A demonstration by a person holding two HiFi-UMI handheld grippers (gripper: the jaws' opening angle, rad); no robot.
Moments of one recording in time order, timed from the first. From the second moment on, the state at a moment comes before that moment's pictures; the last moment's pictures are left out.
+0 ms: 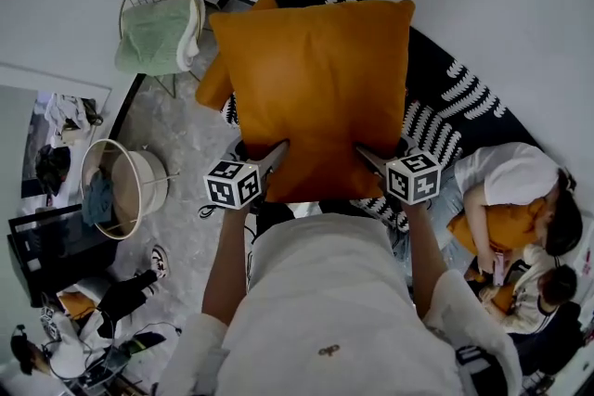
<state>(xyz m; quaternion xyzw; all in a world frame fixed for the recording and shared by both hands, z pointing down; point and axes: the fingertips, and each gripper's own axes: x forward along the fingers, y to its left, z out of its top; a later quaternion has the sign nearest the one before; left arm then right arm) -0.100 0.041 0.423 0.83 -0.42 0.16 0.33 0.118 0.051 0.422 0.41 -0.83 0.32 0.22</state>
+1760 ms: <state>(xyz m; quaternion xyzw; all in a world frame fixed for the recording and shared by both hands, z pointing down) -0.314 0.131 0.376 0.90 -0.33 0.15 0.22 -0.106 0.207 0.385 0.54 -0.77 0.30 0.16</state>
